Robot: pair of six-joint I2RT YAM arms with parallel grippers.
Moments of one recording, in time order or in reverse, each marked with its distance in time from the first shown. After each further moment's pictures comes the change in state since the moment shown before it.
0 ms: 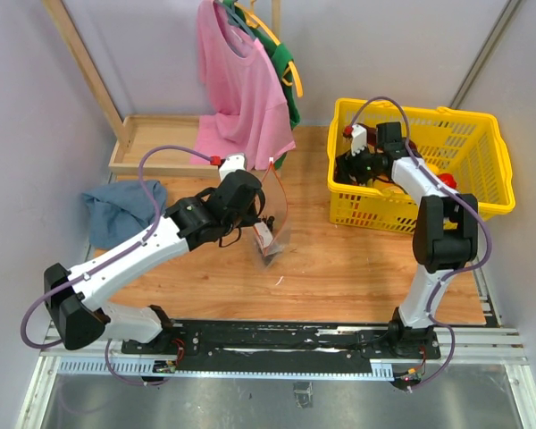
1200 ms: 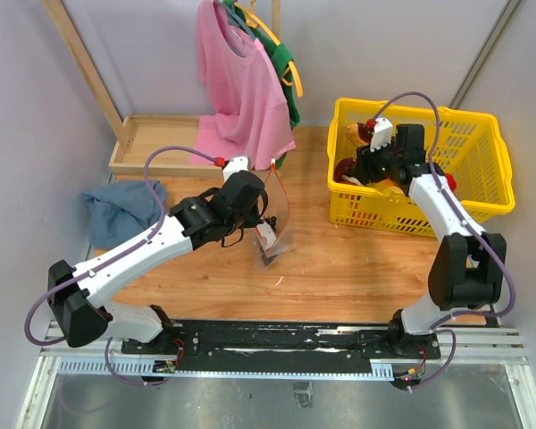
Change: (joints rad) left arm 0.000 0.025 -0.007 0.011 0.025 0.000; right arm -0.028 -0.259 -0.172 0.127 0.166 0.143
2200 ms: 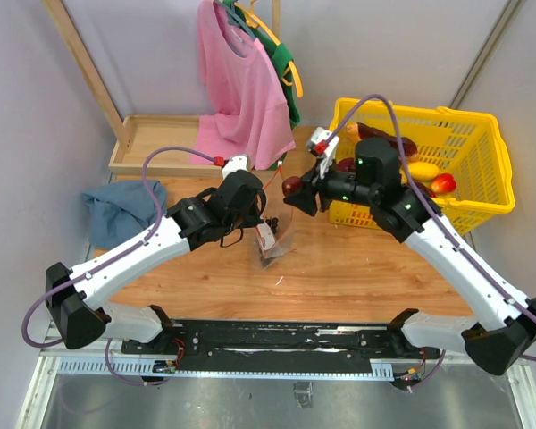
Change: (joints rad) left arm 0.000 -0.016 0.000 0.011 0.024 0.000; right arm 0.555 -0.428 0.041 -0.123 -0.050 0.177
